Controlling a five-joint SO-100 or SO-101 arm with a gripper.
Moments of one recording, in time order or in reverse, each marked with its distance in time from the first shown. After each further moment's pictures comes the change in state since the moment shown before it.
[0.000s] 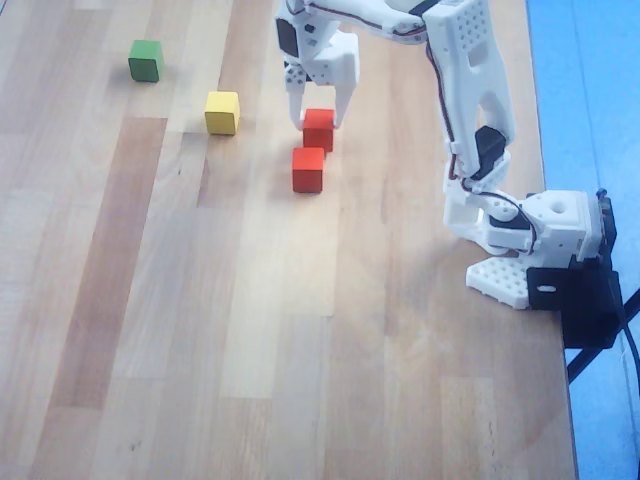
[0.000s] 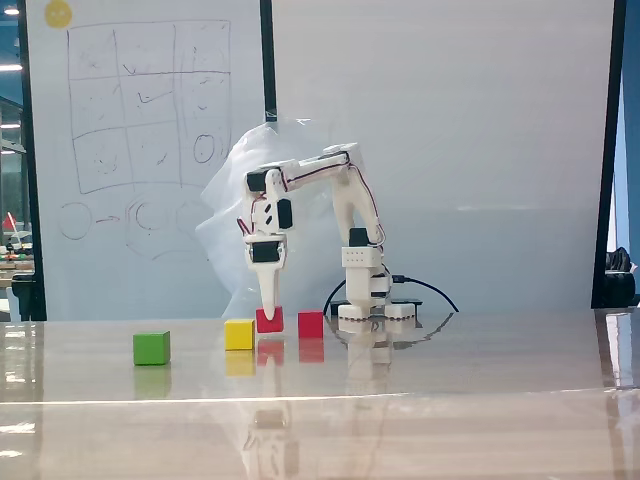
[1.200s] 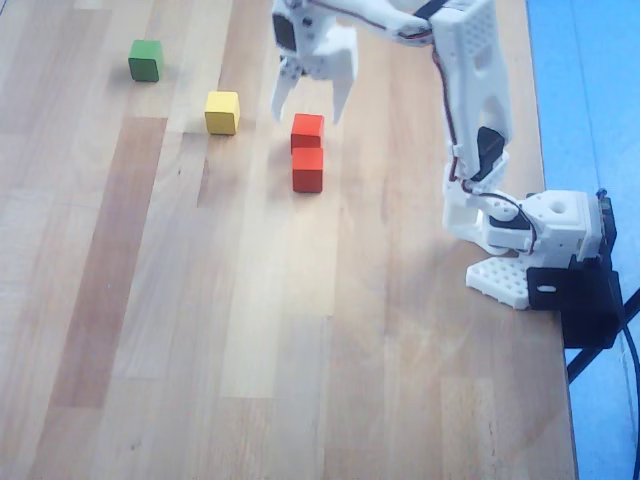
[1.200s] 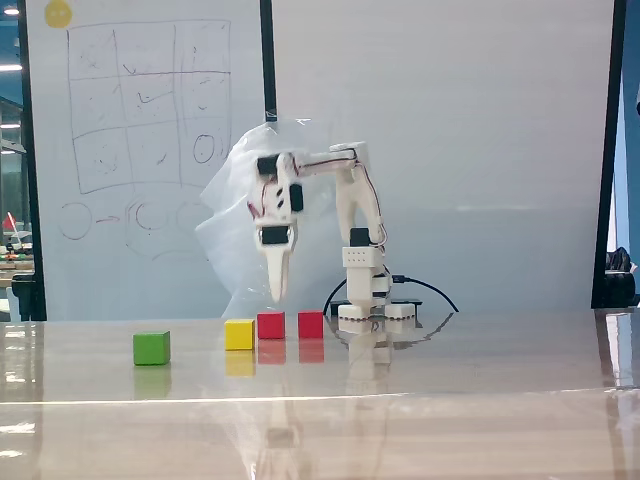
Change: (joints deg) arm -2.8 8.3 -0.4 7.4 4.1
